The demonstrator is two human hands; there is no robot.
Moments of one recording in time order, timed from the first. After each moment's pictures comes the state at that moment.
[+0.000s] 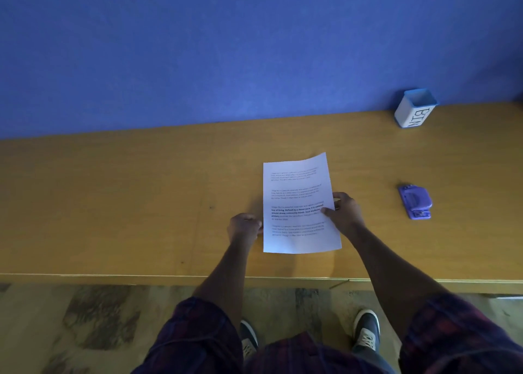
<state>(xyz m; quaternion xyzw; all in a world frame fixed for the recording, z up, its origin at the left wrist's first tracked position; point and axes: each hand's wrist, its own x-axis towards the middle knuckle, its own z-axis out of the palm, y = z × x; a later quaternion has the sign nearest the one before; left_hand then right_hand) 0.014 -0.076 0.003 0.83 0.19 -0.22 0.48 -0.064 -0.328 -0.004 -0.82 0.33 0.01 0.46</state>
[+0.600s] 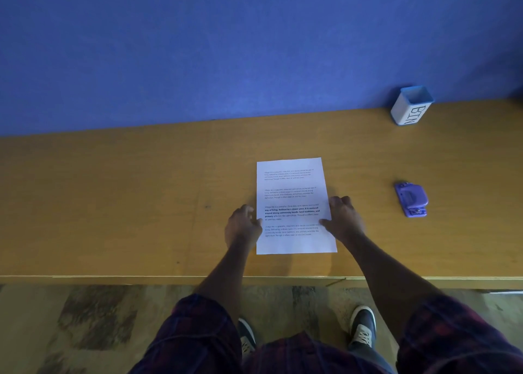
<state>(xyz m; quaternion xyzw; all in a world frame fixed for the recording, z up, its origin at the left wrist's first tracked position) 0.010 -0.076 0.001 0.96 -0.02 -0.13 0.26 -0.076 -0.326 -0.018 -0.92 0.28 0.10 0.25</state>
